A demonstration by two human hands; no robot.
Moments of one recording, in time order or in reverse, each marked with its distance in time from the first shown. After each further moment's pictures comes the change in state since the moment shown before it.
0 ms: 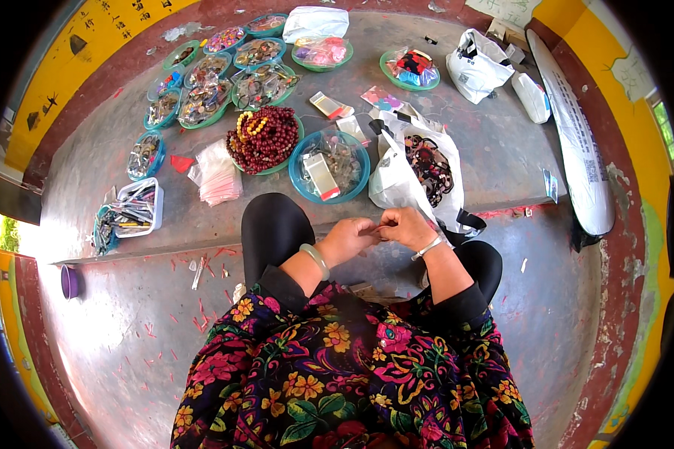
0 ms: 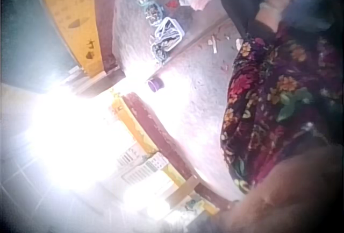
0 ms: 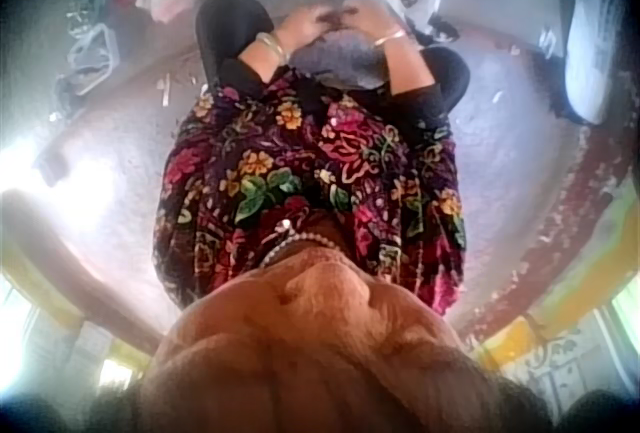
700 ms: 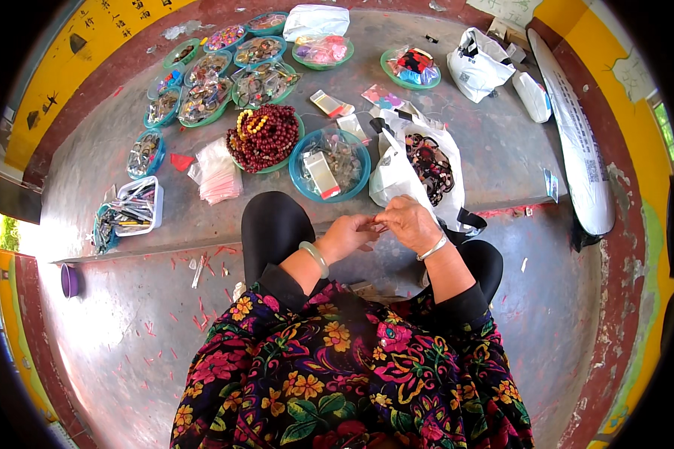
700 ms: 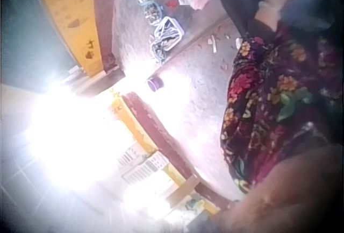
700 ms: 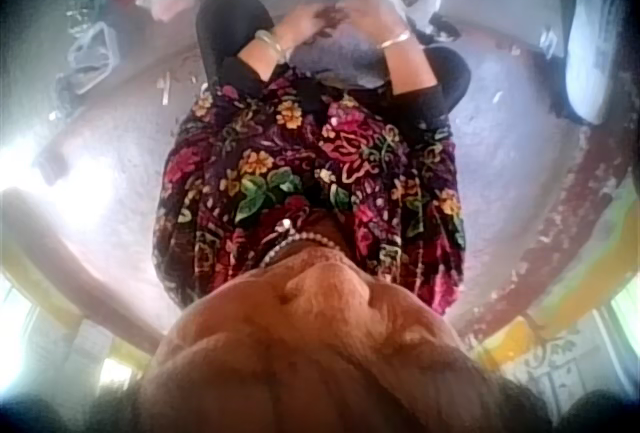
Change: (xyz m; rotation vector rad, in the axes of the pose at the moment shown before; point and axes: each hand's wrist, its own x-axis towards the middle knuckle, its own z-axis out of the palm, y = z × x) left_hand 0.005 -0.008 -0.001 -0.159 0.029 -0.063; right_hand -0.008 -0.027 -0.007 -0.483 0.203 -0.584
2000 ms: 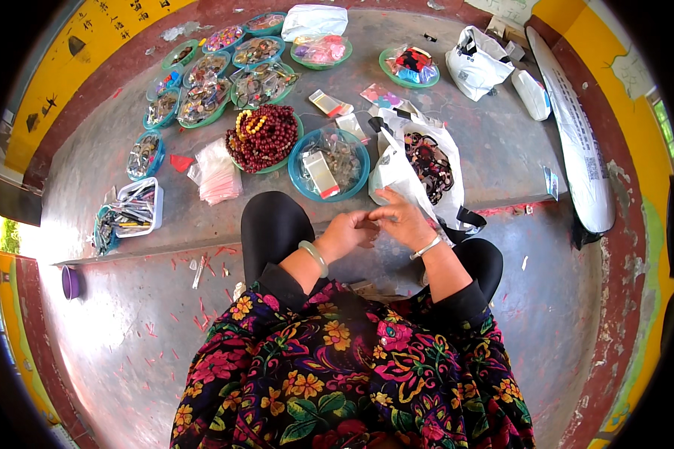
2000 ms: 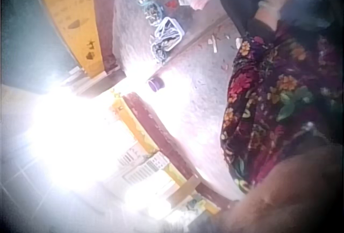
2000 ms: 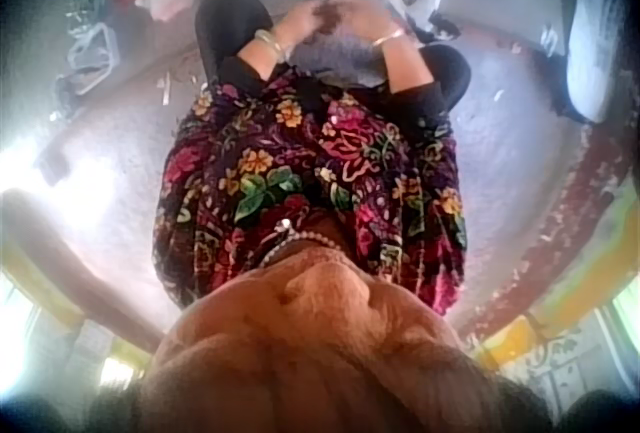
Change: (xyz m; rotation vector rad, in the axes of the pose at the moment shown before) left_hand 0.005 -0.010 -0.004 -0.151 -0.038 0.037; right_hand -0.003 0.010 0.016 0.222 -0.107 0.258
